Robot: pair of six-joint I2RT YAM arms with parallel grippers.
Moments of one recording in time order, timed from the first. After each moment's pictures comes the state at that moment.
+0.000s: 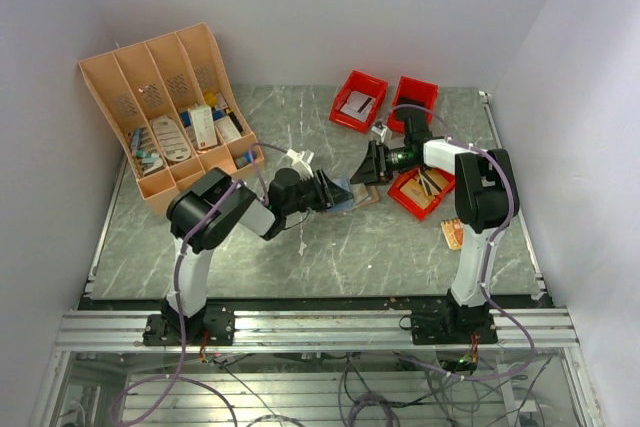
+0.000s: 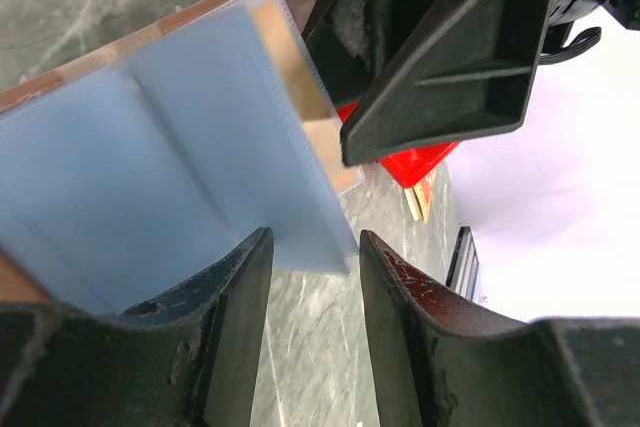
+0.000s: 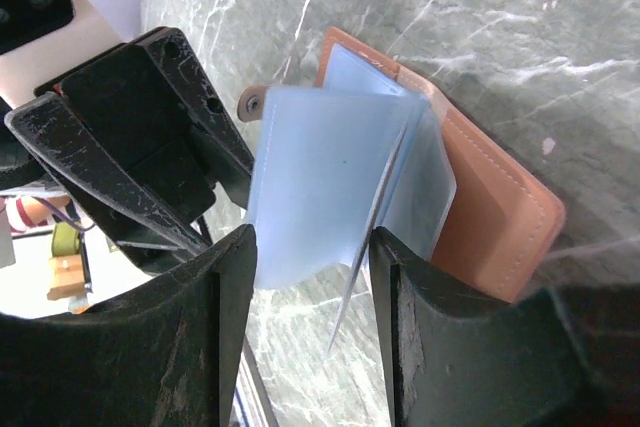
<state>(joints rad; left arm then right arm) -0.68 2.05 0.79 1.07 0.36 -0.97 0.17 2.08 1.32 -0.34 -1.07 0.11</state>
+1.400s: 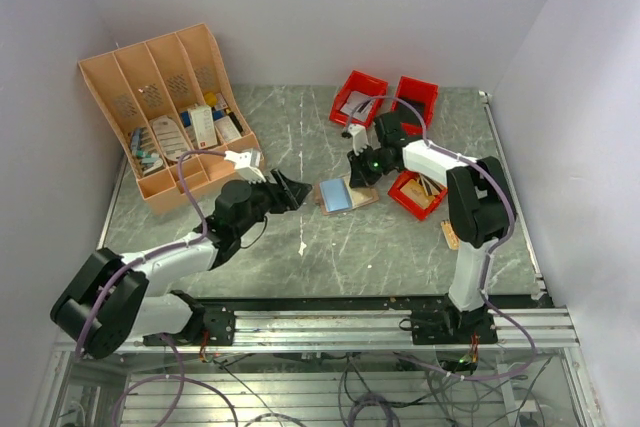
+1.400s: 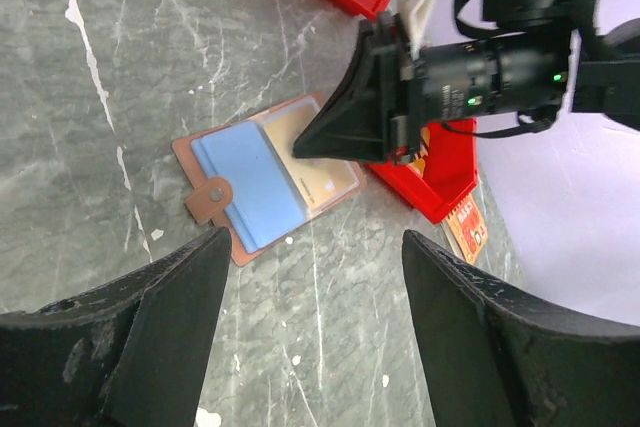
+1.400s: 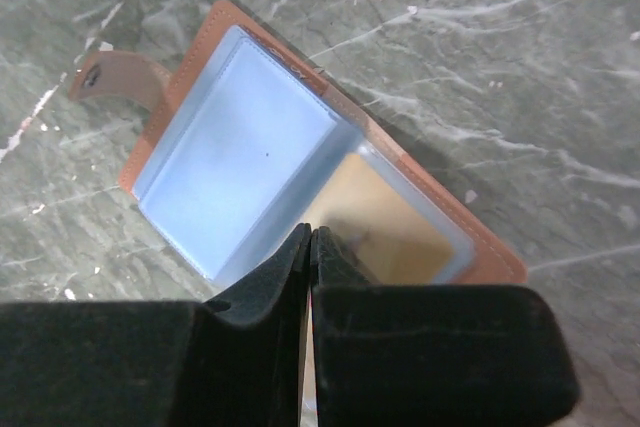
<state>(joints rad) -0.61 1.24 0.43 0.66 0.02 -0.74 0.35 1.96 1.32 -0.40 -0.54 -0.32</state>
